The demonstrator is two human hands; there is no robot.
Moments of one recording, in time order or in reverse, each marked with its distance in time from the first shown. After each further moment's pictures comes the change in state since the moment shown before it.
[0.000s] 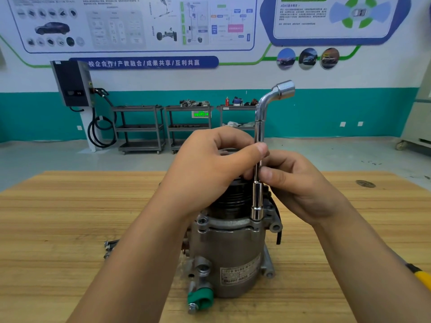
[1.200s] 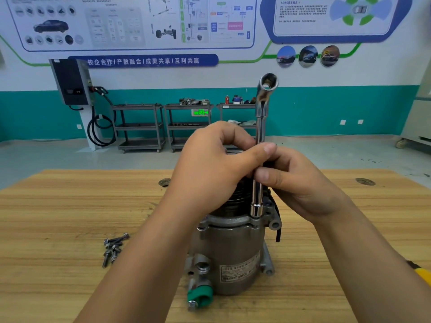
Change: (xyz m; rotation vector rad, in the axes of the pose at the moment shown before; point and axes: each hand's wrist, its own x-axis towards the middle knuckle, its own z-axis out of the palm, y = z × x) left_hand -0.002 0.005 0.010 0.135 0.181 -0.036; right_hand 0.001 -0.002 0.002 -0.066 -0.006 -0.009
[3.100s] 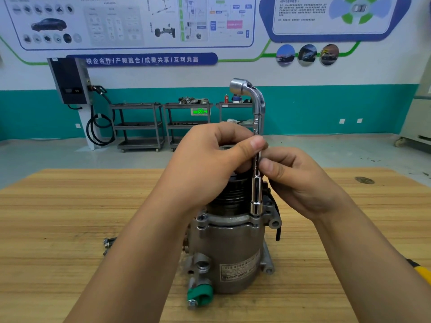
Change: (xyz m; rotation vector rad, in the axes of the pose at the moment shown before) left_hand 0.003 -0.004 -0.008 -0.119 -0.143 -0.009; right_hand -0.001 0.001 0.000 0.048 0.022 -0.002
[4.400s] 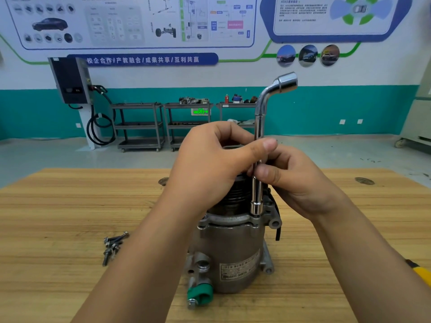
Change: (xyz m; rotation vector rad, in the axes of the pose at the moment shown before) left_hand -0.001 0.001 0.007 -0.032 0.132 -0.006; right_hand 0.002 0.000 0.001 -0.099 0.031 -0.014
